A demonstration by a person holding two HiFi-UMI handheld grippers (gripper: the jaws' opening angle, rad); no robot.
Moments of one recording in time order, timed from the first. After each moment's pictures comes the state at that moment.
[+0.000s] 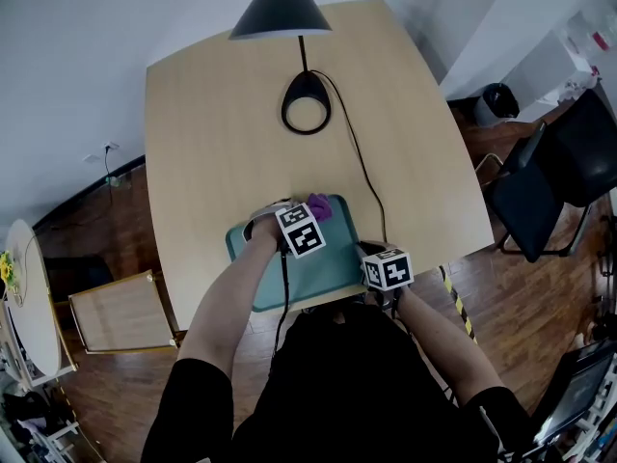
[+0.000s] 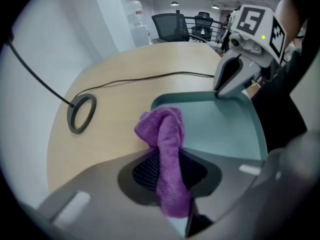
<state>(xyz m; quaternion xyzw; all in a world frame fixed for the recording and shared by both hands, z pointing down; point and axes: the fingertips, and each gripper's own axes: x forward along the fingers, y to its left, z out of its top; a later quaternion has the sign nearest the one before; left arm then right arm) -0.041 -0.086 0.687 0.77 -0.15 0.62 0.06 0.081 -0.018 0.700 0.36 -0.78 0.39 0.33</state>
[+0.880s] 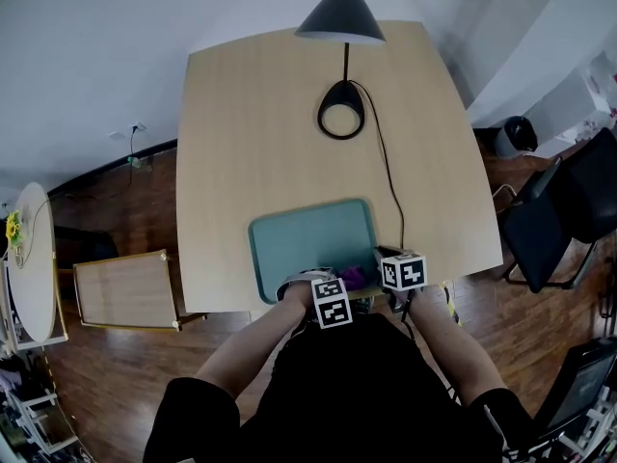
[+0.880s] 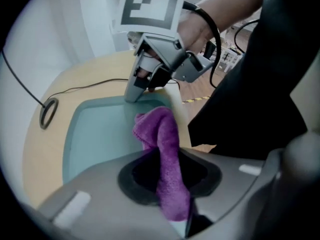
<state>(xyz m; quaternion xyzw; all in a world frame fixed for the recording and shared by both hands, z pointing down) 0.017 0.098 0.689 0.80 -0.06 0.59 0.10 0.084 -0.022 0.706 0.36 -0.78 0.38 0.34</state>
